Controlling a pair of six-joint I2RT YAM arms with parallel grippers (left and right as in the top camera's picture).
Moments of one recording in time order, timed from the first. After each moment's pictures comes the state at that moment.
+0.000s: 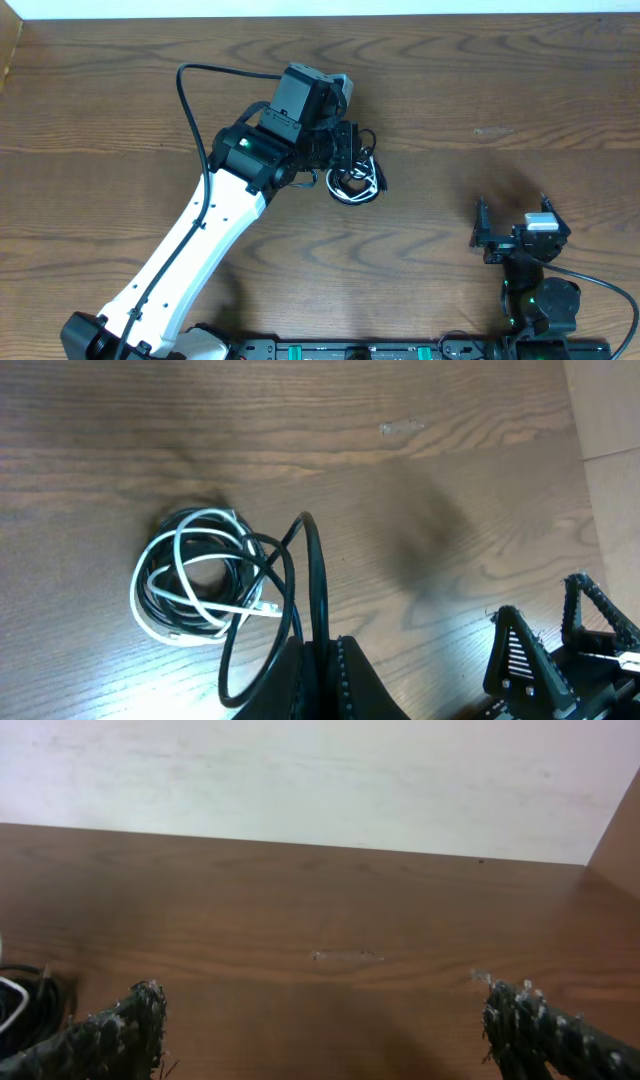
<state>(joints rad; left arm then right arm) -0.54 1.49 1.44 -0.83 0.31 -0.49 0.03 0.02 0.01 -0.07 0.03 -0.06</state>
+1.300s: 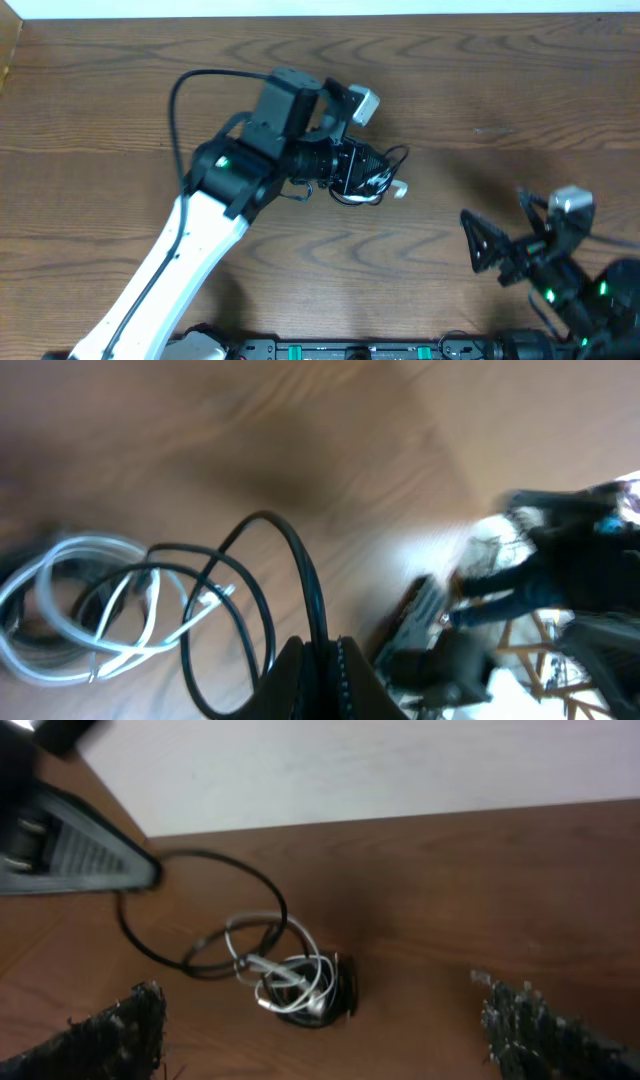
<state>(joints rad) -0.54 1.38 1.44 -0.79 0.68 -0.29 0.03 0.44 0.82 -0.70 -0.44 0.21</state>
